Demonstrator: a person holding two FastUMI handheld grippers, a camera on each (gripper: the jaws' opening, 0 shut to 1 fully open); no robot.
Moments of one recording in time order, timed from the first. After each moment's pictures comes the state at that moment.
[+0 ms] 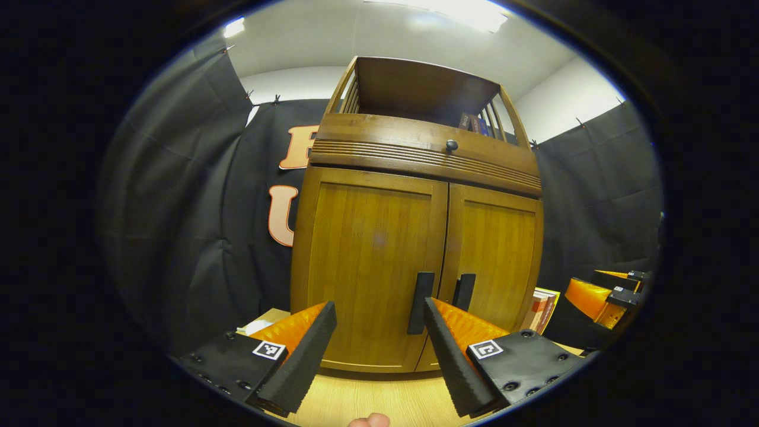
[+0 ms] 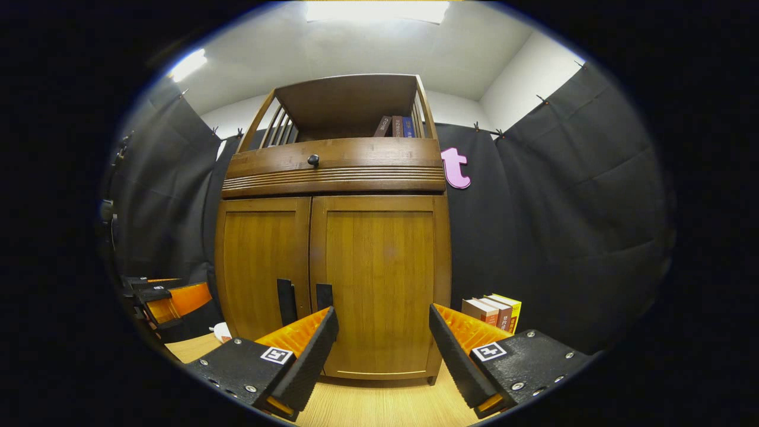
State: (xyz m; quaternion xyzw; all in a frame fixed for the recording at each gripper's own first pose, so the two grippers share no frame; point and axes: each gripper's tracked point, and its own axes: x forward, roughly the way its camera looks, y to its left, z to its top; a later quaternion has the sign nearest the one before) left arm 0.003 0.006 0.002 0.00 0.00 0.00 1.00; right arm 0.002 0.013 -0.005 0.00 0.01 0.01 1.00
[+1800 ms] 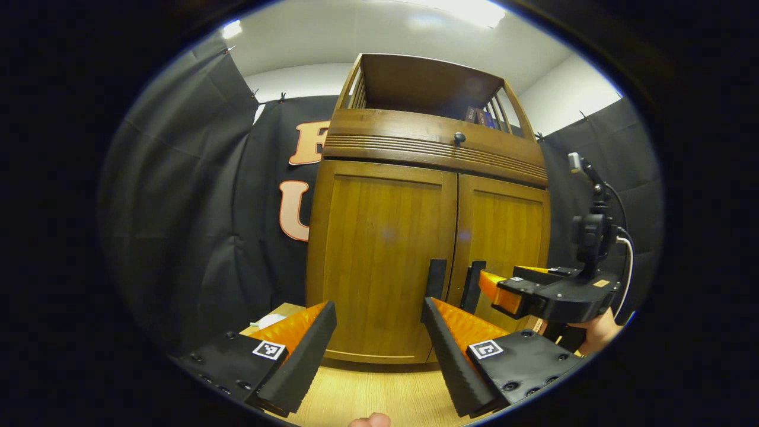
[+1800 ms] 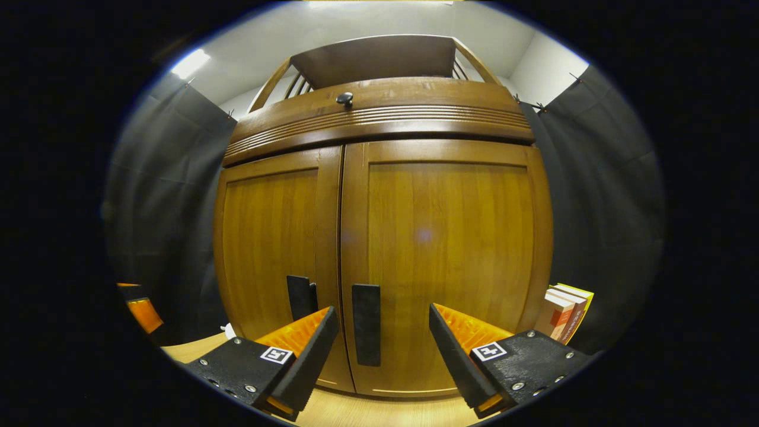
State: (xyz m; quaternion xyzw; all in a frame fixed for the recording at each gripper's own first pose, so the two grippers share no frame) left arm -0.016 0.027 -0.004 0.01 0.02 0.02 1.00; right arm 0.145 0.109 -0.065 0.01 0.06 0.09 0.99
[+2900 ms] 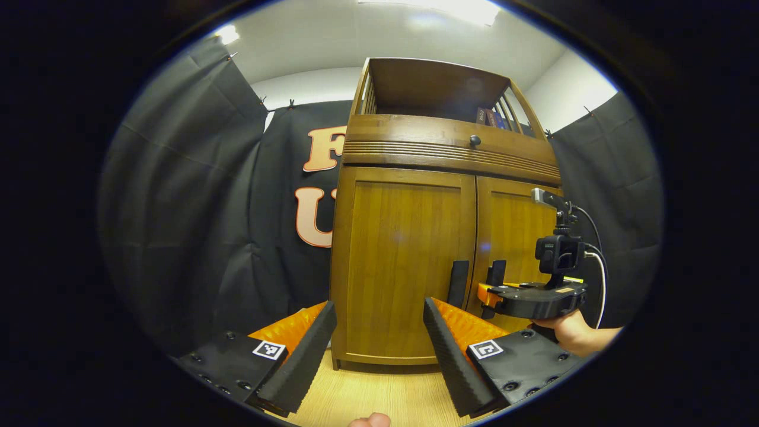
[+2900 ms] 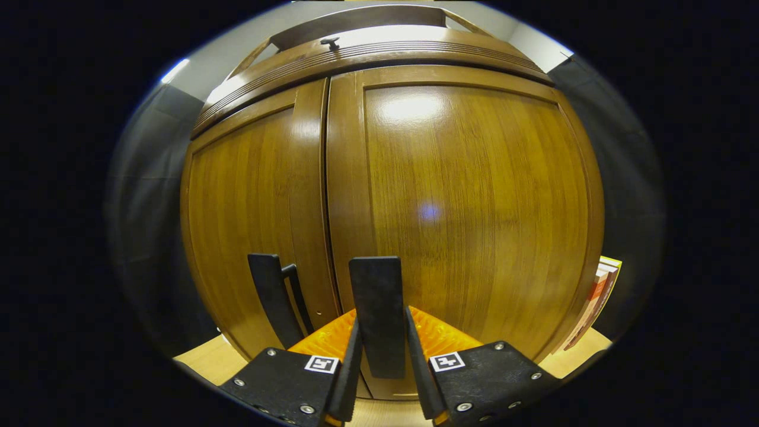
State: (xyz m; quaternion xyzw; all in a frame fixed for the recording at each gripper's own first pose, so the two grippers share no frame) left arm -0.021 0.055 -0.002 0.03 0.01 0.05 1.00; right arm 0.197 0.133 -0.126 0.03 0.12 0.08 0.99
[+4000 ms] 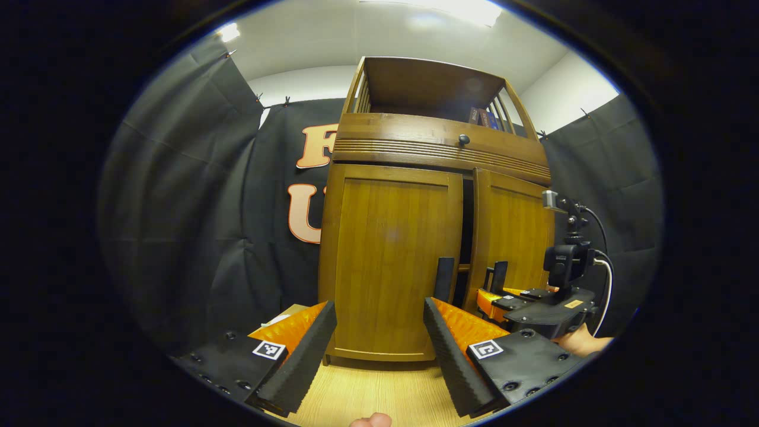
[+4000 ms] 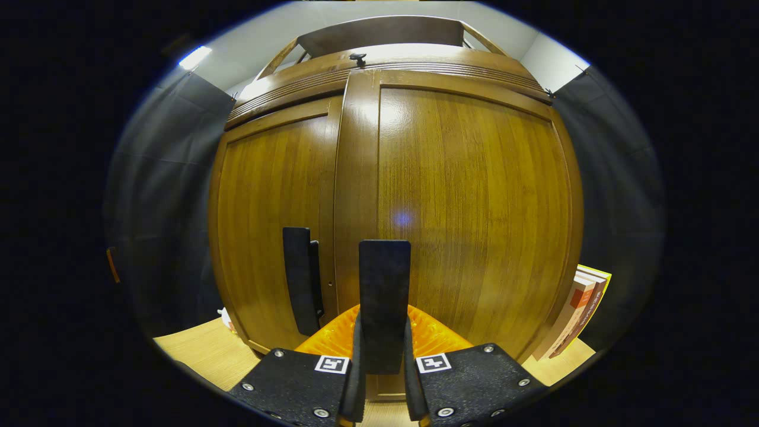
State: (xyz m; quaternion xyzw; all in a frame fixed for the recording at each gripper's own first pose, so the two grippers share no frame) left arm -0.029 0.034 -0.007 0.02 0.01 0.03 1.00; right arm 0.144 0.119 -0.123 0.01 0.11 0.10 0.99
